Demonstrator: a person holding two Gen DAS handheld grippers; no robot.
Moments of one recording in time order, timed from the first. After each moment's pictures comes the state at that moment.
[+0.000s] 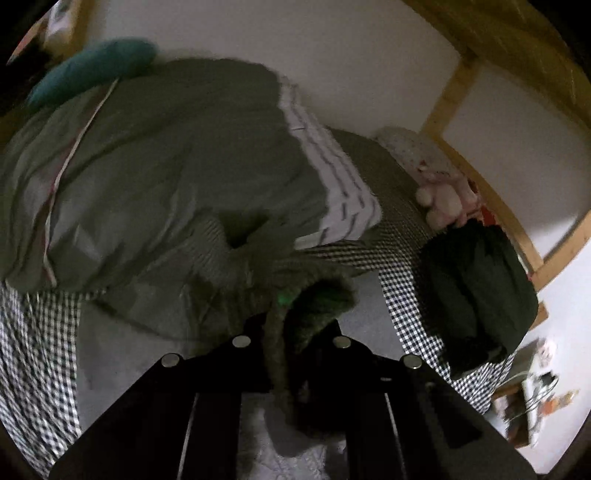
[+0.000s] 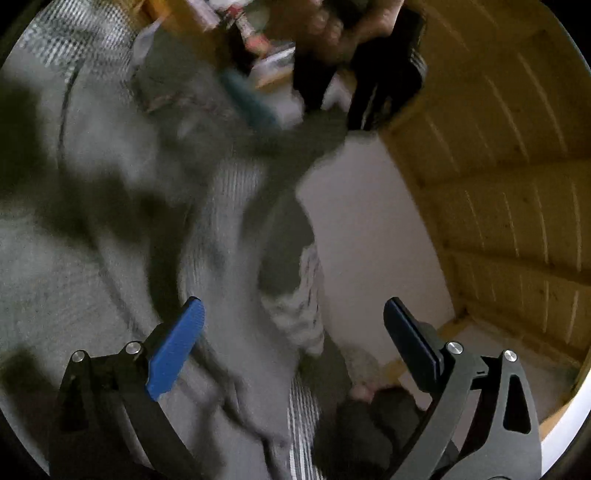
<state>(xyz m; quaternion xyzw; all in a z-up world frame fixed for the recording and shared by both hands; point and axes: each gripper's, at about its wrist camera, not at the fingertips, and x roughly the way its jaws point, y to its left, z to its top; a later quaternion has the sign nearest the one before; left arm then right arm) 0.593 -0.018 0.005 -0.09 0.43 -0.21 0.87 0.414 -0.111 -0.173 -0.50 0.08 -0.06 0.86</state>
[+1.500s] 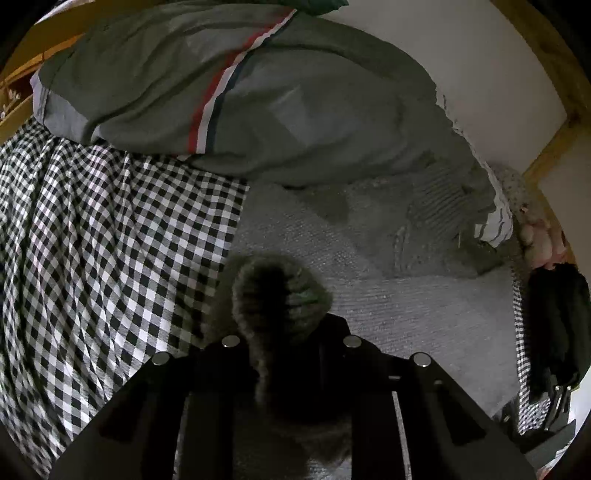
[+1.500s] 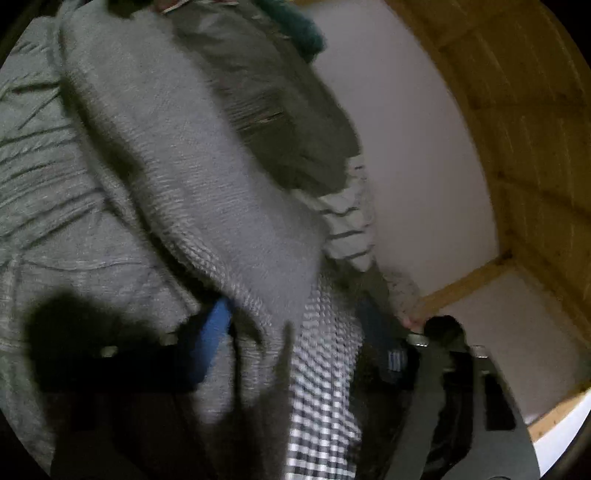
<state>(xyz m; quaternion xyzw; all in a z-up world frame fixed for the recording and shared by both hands) 0.577 0.155 -0.142 -0.16 0.46 -0.04 0.87 0.496 -0.176 -0.180 -0.46 0.23 -0.08 0.85</state>
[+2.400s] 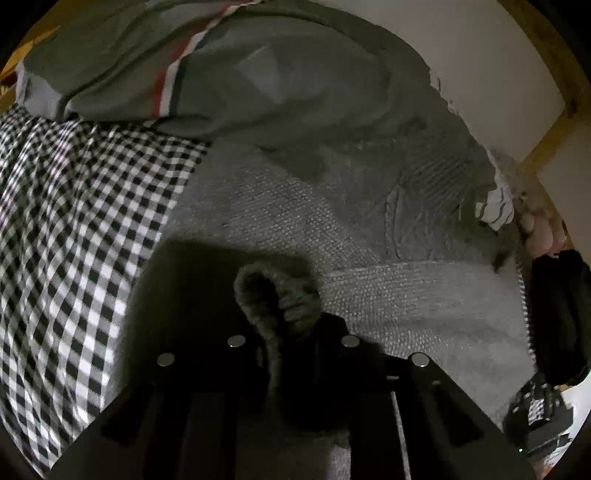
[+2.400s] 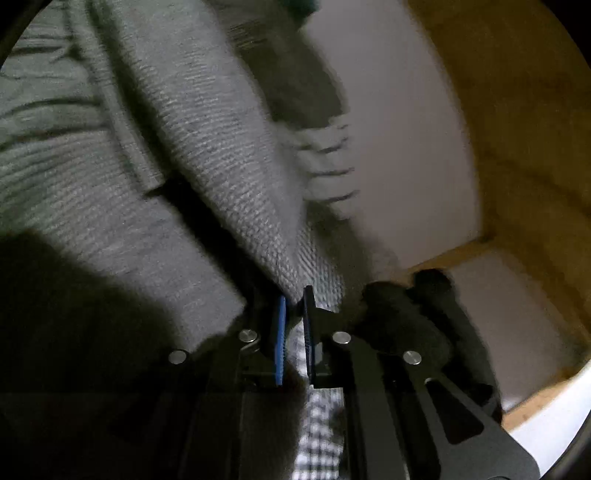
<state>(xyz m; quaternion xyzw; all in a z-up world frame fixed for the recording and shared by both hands) 0.580 0.118 -0.173 -0.16 0.47 -0.04 0.87 0.494 -0.234 -0.208 -0.48 0.29 -0.08 0.82</state>
